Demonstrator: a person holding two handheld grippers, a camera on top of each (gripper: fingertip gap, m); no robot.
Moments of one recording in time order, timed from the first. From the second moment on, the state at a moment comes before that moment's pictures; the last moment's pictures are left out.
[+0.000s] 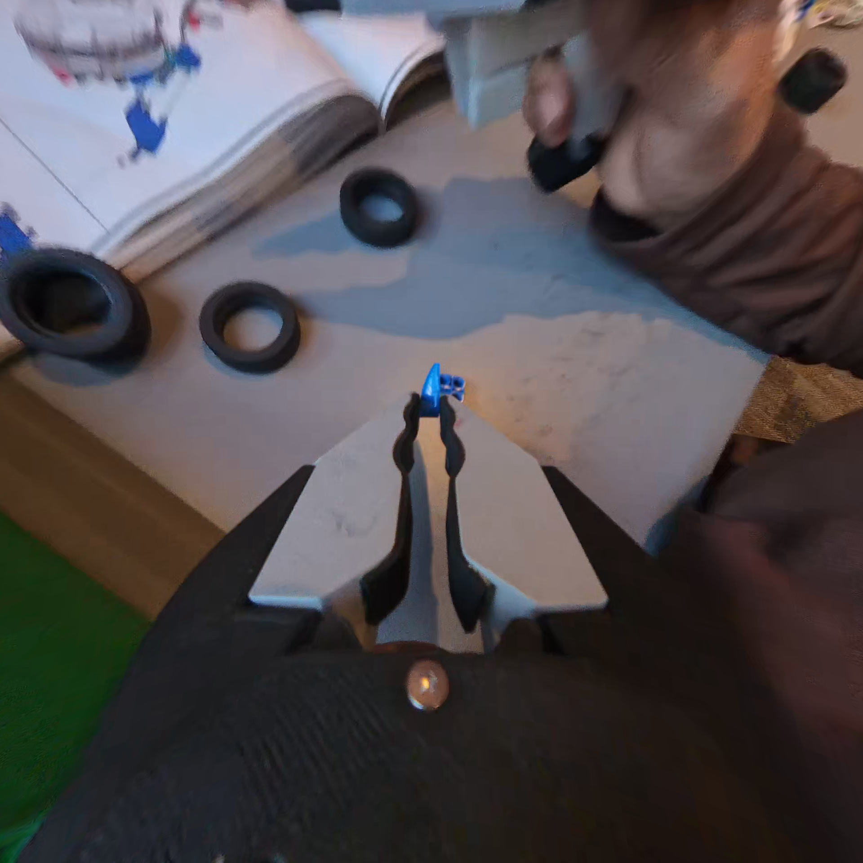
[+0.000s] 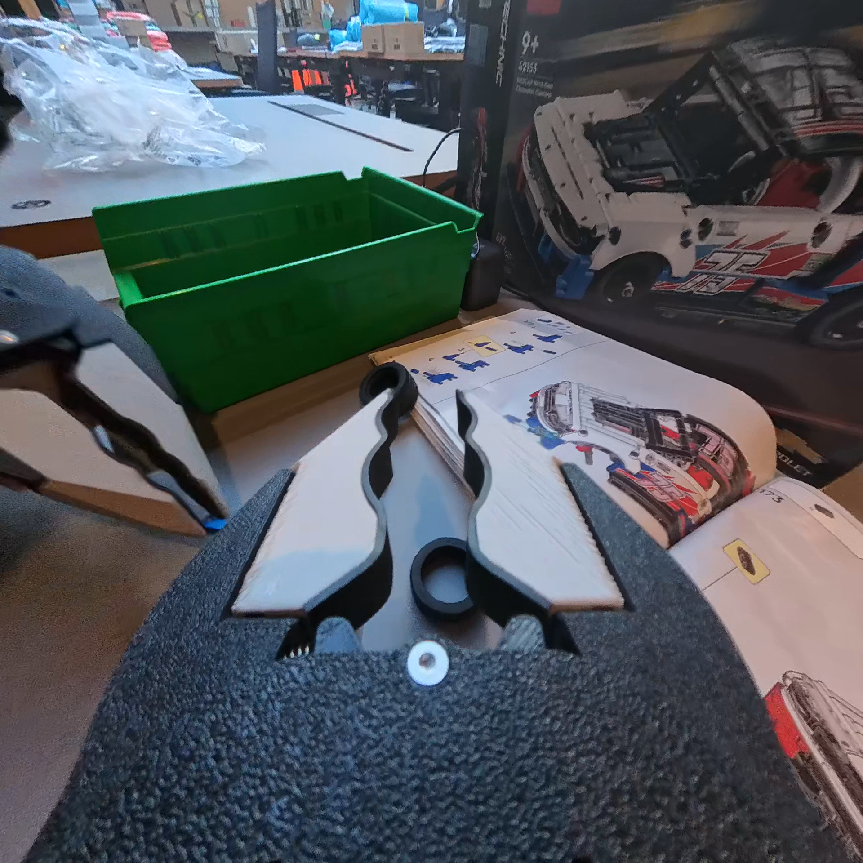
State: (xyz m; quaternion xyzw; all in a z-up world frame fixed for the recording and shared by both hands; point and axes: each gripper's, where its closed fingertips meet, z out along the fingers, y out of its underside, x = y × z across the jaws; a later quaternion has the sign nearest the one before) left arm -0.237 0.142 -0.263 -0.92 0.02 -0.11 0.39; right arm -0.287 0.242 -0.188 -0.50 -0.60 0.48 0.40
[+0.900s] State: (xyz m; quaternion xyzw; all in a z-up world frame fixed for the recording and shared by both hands) left arm -0.224 0.111 -0.257 -0.86 0.06 -0.17 0.48; right arm -0.286 0.226 -0.218 -0.50 -0.64 0.47 0.35
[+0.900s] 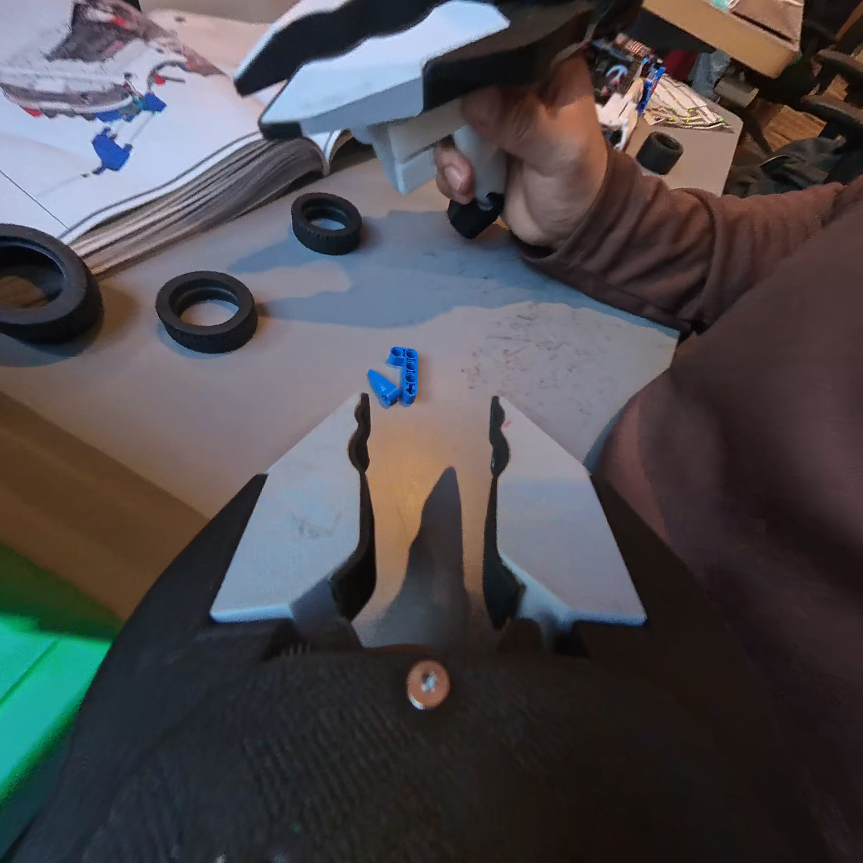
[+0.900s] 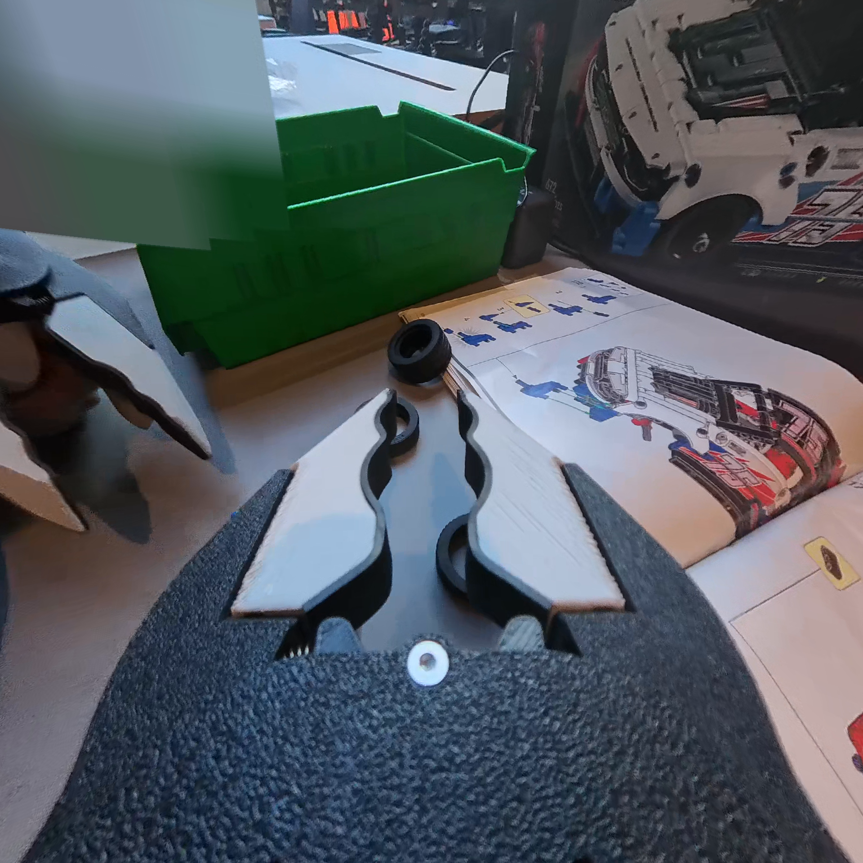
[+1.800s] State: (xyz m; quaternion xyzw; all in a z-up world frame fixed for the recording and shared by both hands) left arm -0.257 0.074 -0.198 -0.81 0.02 -0.14 0.58; right arm -0.298 0.230 -0.226 -0.50 -0.64 0.45 0.37
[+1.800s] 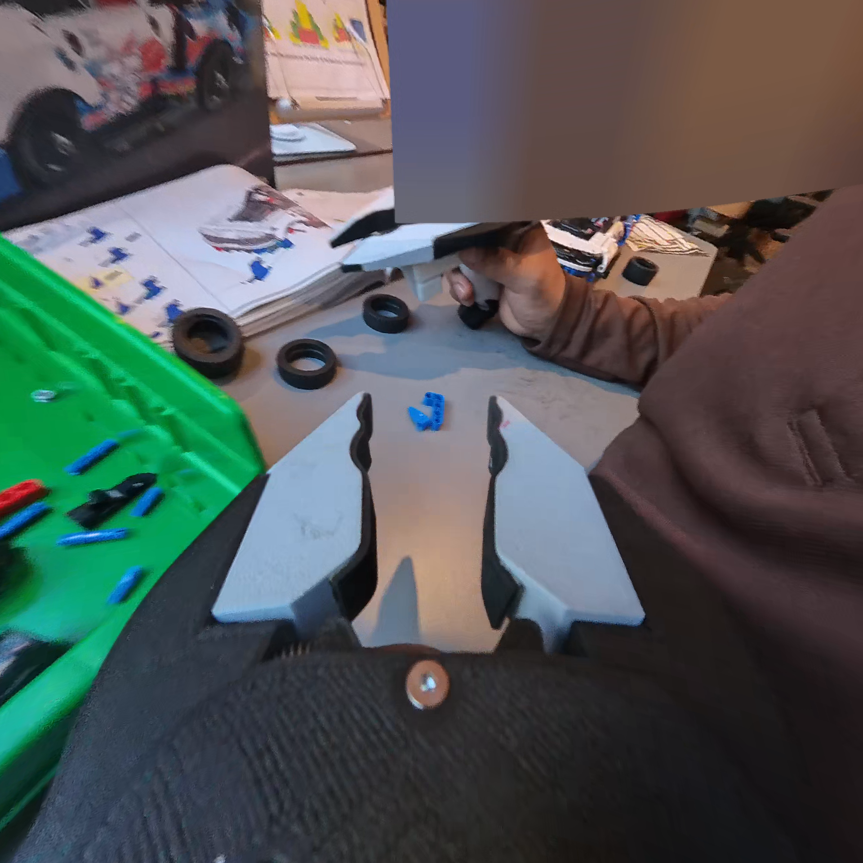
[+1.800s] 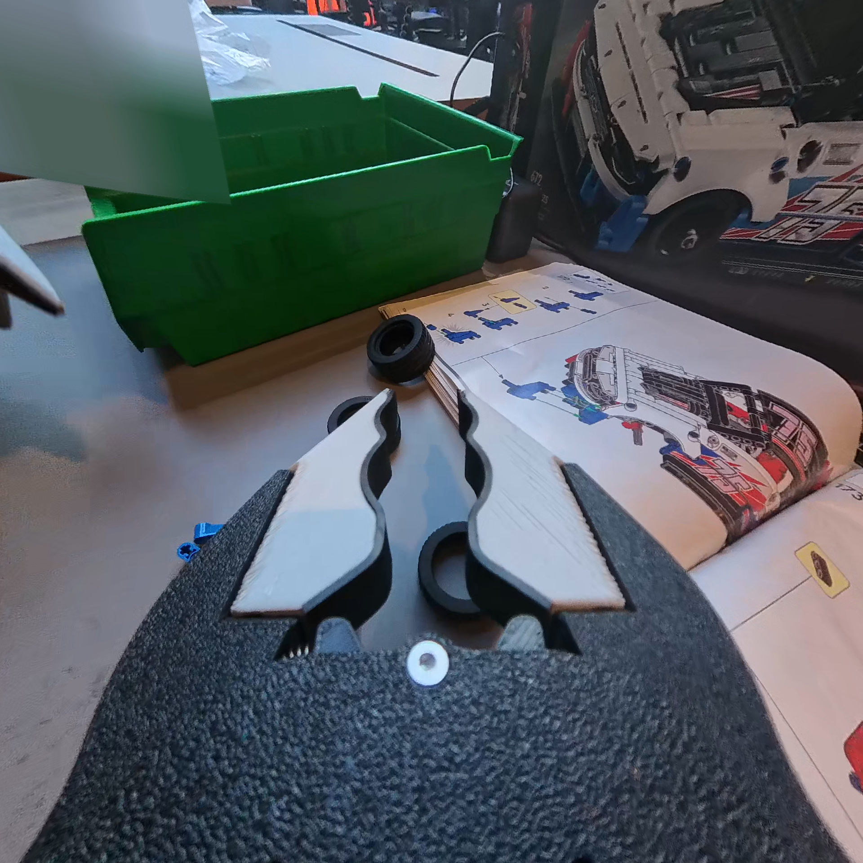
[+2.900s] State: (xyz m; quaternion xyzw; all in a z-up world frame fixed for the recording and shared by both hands) left arm -0.557 0.024 -0.283 -0.96 0.17 0.12 -0.18; right arm -0.276 0.209 -0.193 -0.47 -0.64 0.49 0.36
